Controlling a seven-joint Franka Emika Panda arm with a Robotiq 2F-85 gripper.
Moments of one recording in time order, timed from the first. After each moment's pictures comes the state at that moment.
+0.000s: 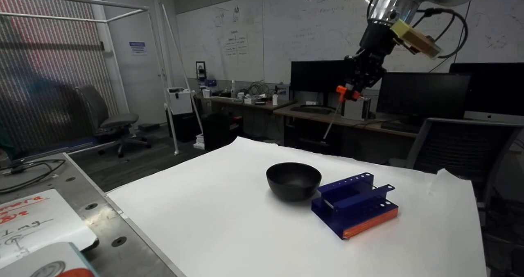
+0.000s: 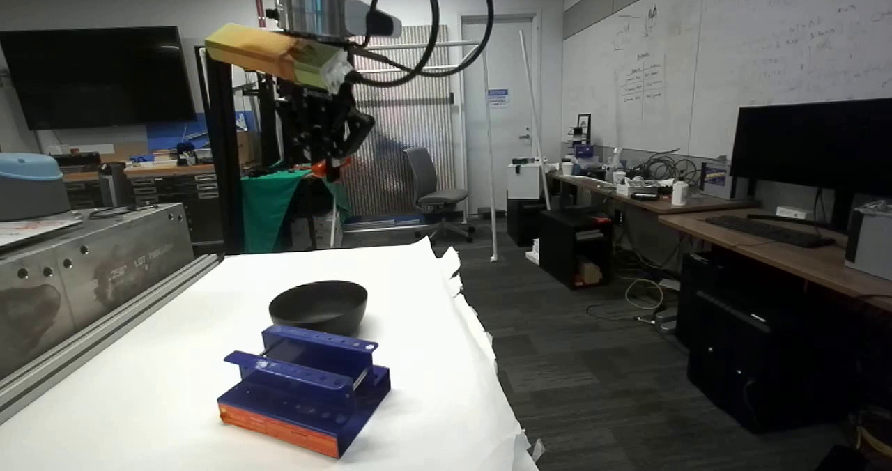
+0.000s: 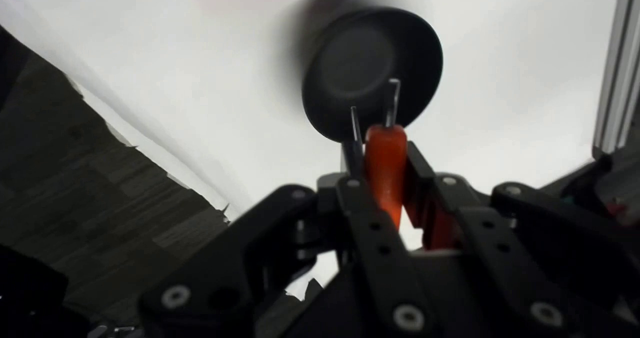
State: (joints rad) arm -0.04 -0.11 -0.08 -2.05 0.24 2.20 0.06
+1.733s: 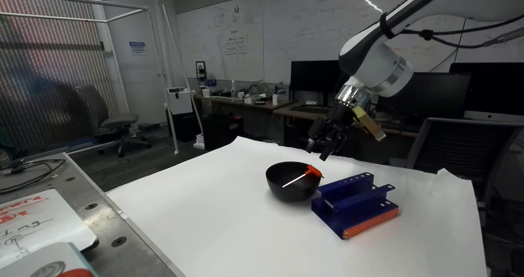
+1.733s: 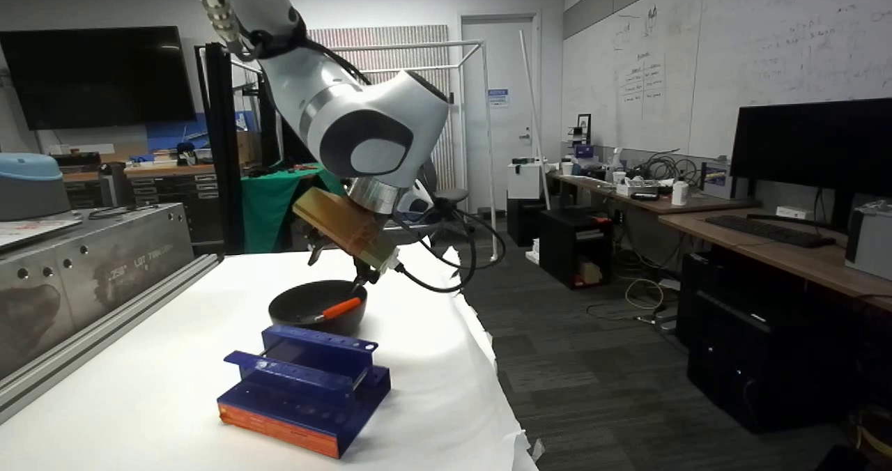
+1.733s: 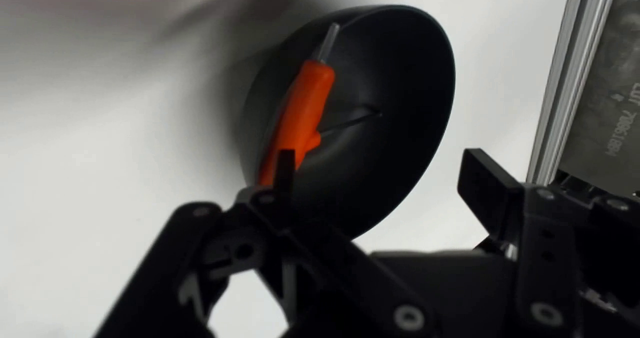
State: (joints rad) arm -0.16 0.36 0.01 -1.91 0.79 2.27 -0.49
